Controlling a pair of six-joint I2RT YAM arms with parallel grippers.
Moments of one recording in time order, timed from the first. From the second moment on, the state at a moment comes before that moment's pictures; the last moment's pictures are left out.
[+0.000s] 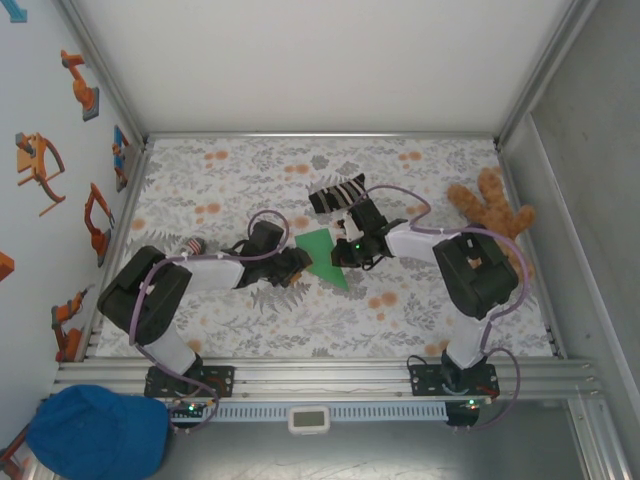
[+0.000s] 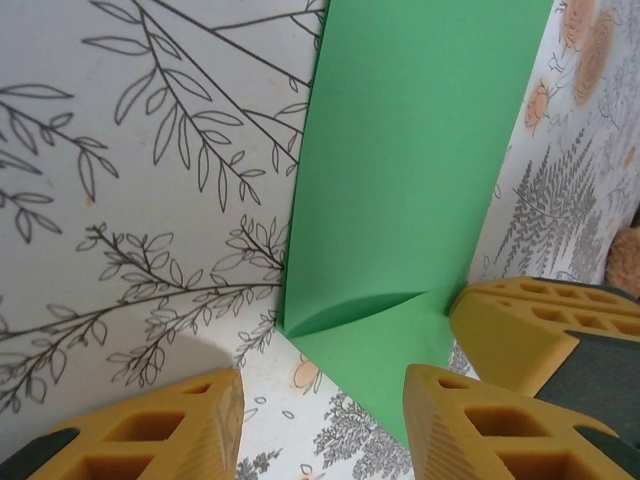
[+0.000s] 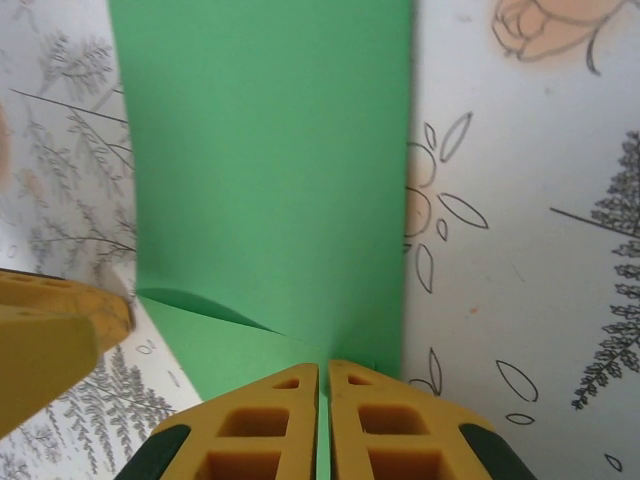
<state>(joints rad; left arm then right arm) -0.68 1.65 0.69 0.07 0.32 -1.20 0.58 1.84 1.01 -0.27 -0.45 0.46</state>
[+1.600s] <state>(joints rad) -0.64 1.77 0.71 0.30 0.42 -1.25 0.58 1.84 1.00 -0.25 -0.44 0.49</state>
